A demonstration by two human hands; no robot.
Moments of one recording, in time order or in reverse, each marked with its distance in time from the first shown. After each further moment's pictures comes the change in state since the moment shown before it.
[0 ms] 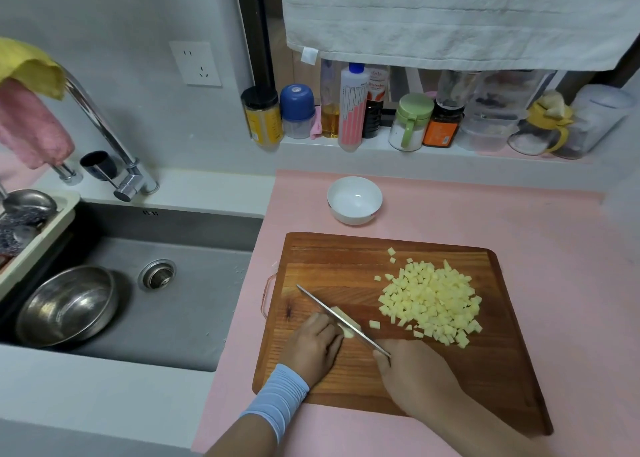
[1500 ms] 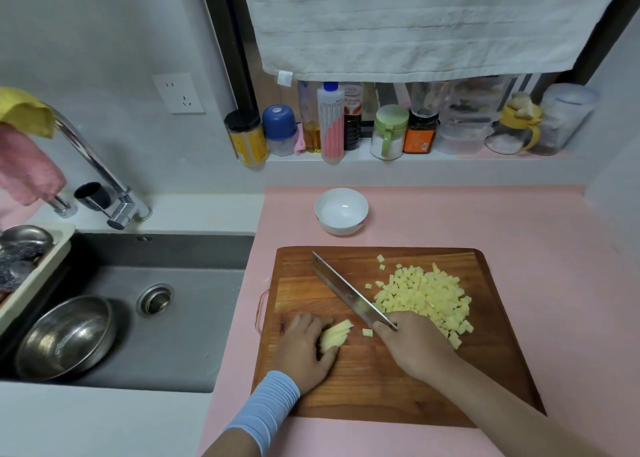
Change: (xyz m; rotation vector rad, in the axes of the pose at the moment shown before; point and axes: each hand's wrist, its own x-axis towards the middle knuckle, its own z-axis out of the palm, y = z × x) left_hand 0.011 0.002 -0.017 0.041 -0.190 -0.219; right_hand 0.026 0.012 -0.034 0.270 0.027 0.112
